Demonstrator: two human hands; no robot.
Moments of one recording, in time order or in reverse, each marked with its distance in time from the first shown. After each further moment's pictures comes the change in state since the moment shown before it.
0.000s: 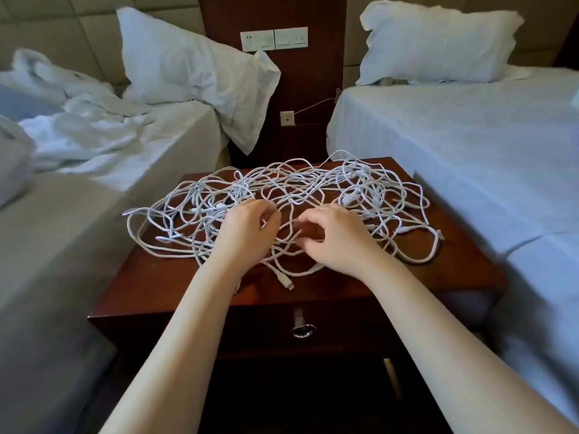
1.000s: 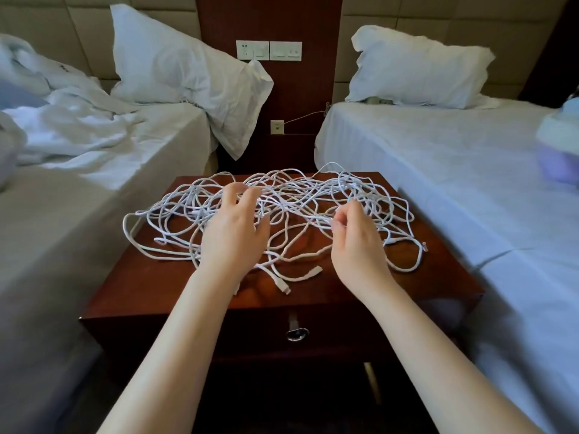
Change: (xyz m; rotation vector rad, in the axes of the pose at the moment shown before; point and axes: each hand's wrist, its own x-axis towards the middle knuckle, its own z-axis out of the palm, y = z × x) left_hand -0.007 0.002 -0.014 0.166 0.132 0.032; right_hand -0.026 -0.003 -0.004 0.081 0.414 0.136
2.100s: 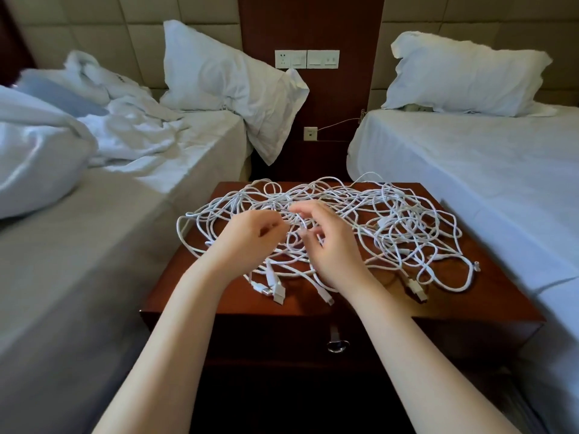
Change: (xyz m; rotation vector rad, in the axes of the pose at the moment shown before) left_hand 0.001 -0.026 -0.059 -0.239 -0.309 -0.094; right_hand 0.020 -0.055 0.058 0.384 -0.224 -0.242
